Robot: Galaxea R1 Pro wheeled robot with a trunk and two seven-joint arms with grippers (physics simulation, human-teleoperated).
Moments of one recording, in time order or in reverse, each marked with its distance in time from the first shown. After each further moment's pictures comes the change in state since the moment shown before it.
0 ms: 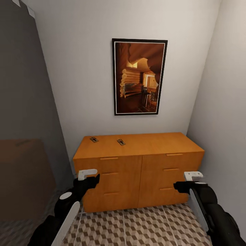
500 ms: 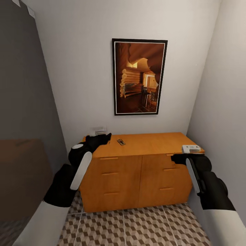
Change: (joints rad) left arm -0.444 -0.130 -0.003 0.033 0.001 0.167 -0.002; right arm -0.282 0.014 0.006 0.036 -0.009 0.073 -0.033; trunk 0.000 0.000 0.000
